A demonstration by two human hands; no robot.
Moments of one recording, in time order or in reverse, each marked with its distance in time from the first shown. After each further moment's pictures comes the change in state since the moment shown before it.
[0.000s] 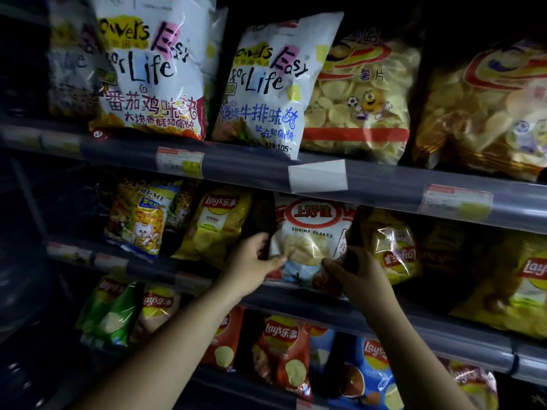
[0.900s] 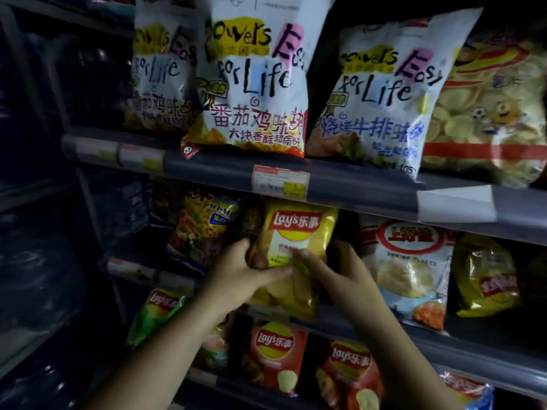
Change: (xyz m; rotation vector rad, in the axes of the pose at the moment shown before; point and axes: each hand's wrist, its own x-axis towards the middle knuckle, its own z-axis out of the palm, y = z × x) left_hand -0.022 -0.013 -0.159 -0.128 -0.005 -0.116; right_hand -0.020 -0.120 0.136 0.265 -0.153 -0.060
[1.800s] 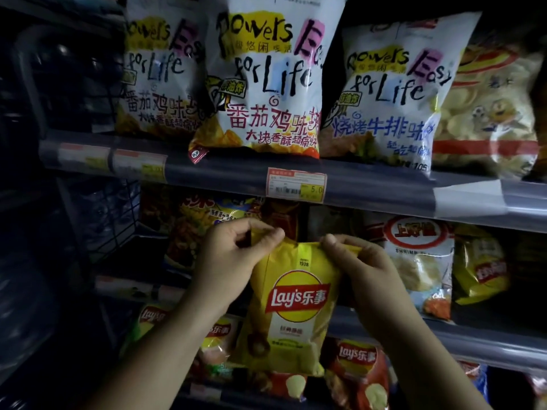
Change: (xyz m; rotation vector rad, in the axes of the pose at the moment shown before) left_hand 0.003 0.022 -0.032 -0.101 0.079 0.399; right_hand -0.012 -0.033 0.013 0.391 -0.016 -0.098
